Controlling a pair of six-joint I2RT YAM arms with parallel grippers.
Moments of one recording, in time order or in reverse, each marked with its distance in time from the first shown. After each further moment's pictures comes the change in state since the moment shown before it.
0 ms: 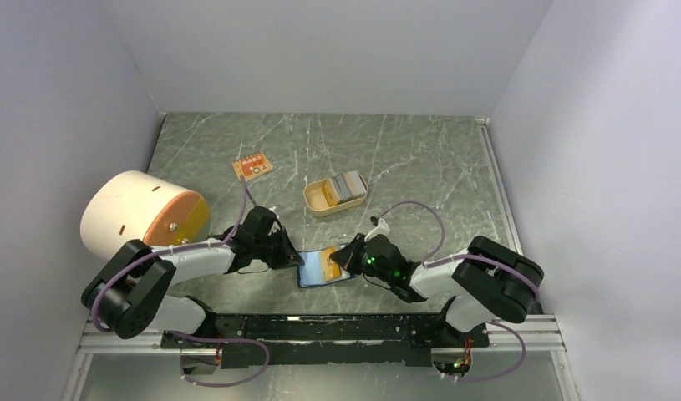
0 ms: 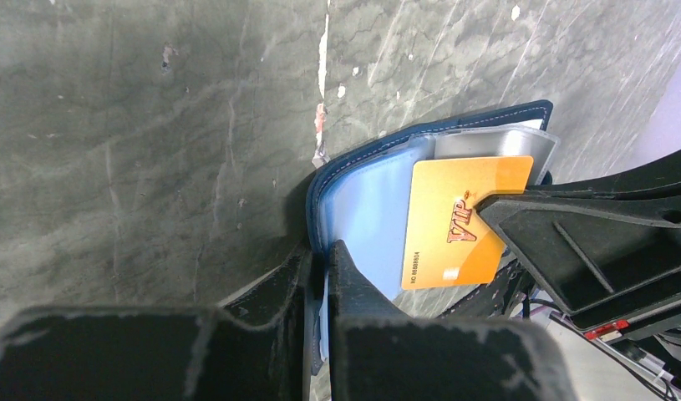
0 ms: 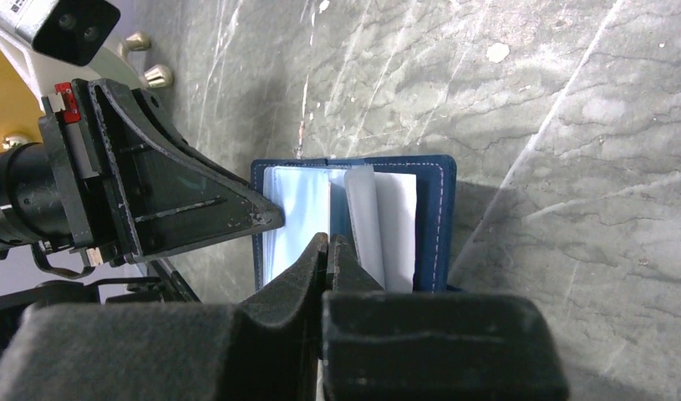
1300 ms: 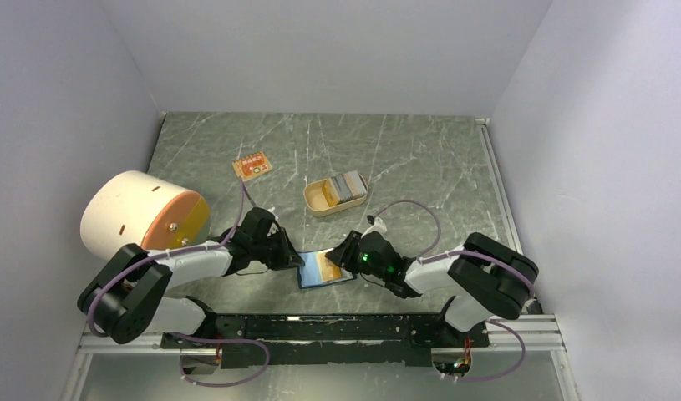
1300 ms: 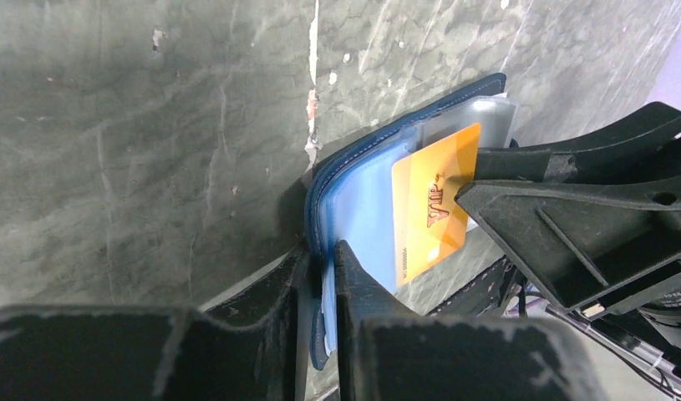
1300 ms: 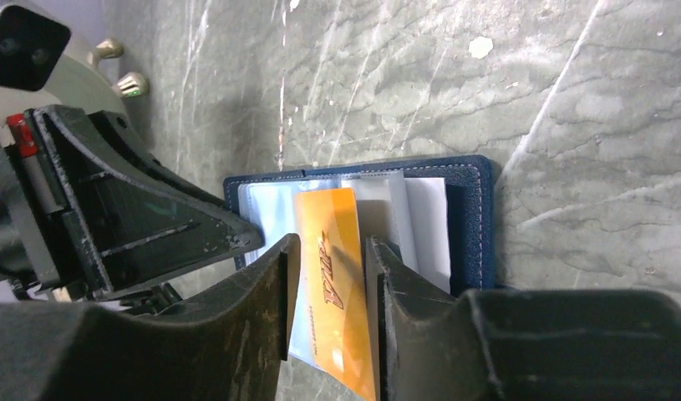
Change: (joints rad) left arm 0.000 -0.024 -0.014 0.003 0.013 -0.002; right arm 0.000 0.055 0.038 -0.034 0.003 0.047
